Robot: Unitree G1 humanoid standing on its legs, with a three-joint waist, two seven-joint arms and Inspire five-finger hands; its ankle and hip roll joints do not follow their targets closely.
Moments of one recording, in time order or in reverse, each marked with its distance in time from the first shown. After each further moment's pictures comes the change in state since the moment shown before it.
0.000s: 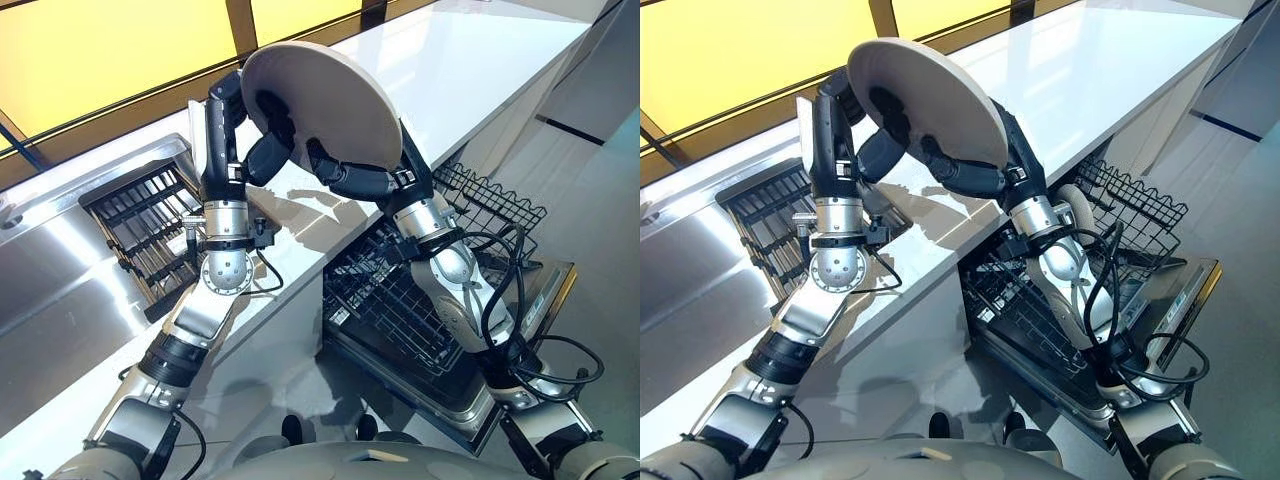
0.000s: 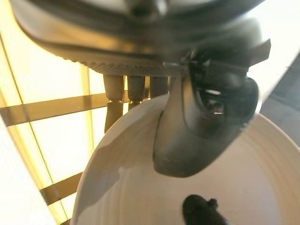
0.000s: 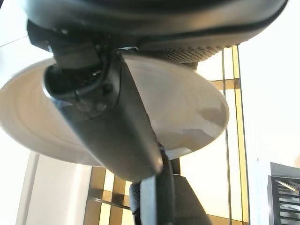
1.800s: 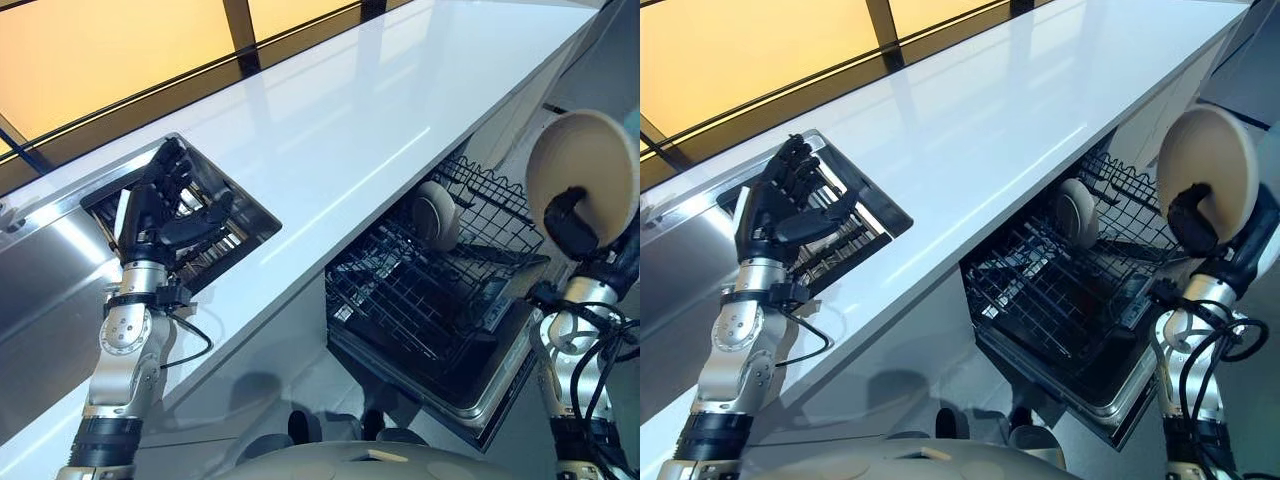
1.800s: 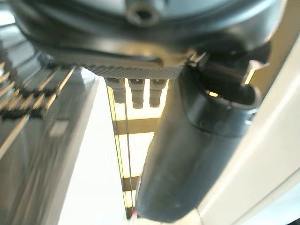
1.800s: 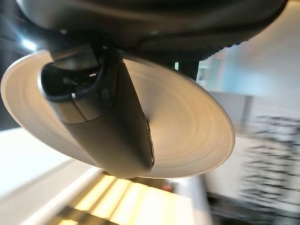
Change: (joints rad) left arm 0.418 0.076 0.462 -0.035 -0.449 0.039 -0.442; right arm 0.518 -0.021 -0.590 0.226 -0.312 -0.115 -0.429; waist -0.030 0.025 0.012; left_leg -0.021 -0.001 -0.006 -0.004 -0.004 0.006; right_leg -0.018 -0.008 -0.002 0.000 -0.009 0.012
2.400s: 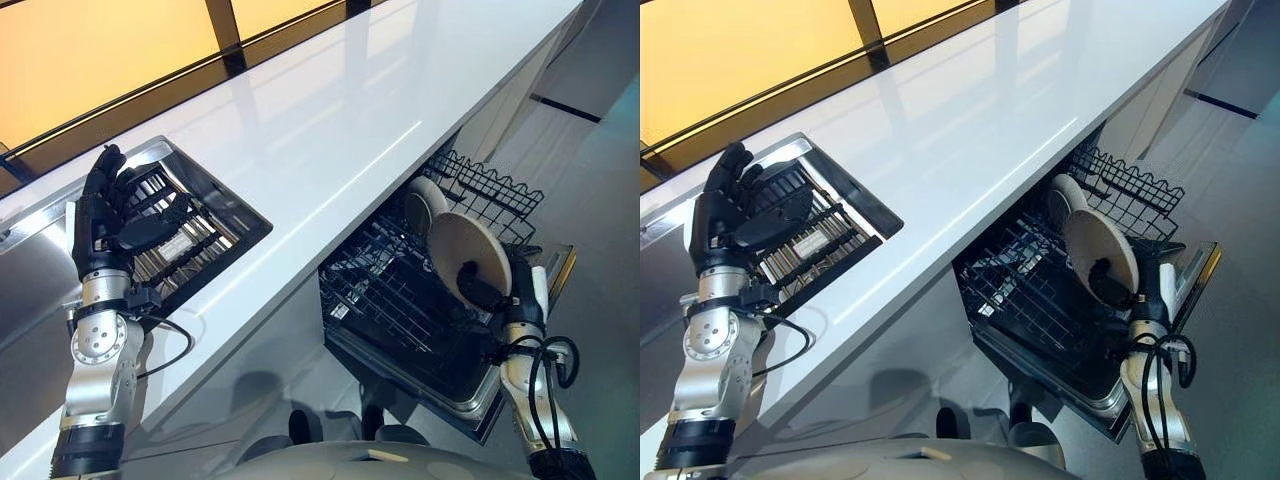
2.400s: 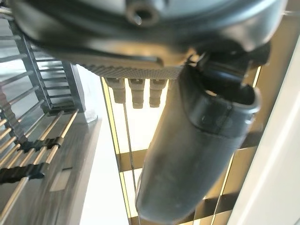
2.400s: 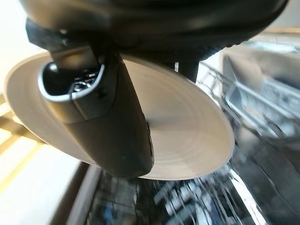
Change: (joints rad) left arm 0.029 0.001 0.069 0.046 0.026 -0.005 0.077; right arm 0.057 0.028 0.194 0.175 -0.181 0.065 0.225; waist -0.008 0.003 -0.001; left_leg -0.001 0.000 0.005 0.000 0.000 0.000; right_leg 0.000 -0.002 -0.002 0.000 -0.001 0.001
